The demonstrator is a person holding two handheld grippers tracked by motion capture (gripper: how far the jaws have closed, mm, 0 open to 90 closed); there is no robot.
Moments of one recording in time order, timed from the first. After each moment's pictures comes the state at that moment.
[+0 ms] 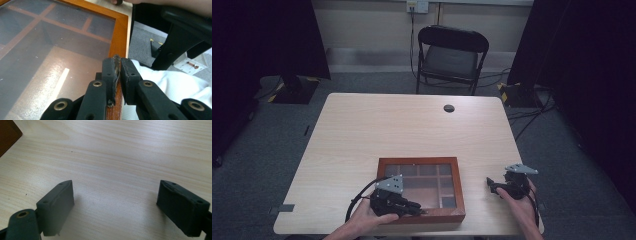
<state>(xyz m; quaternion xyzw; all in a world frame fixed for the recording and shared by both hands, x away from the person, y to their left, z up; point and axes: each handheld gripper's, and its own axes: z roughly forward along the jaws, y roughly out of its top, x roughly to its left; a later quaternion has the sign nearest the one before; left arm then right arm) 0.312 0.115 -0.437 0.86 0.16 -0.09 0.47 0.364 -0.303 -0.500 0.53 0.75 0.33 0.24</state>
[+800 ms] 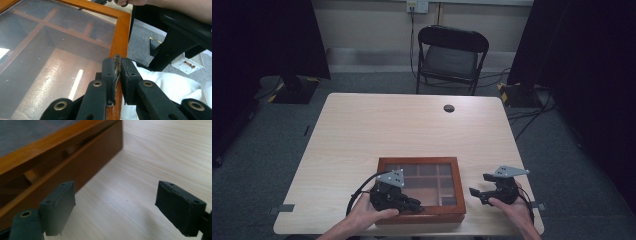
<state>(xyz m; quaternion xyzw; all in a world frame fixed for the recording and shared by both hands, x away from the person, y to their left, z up) 0.316 0.113 -0.417 0.87 0.17 -0.10 0.45 0.346 -0.264 -0.476 0.38 0.81 0.43 0.11</state>
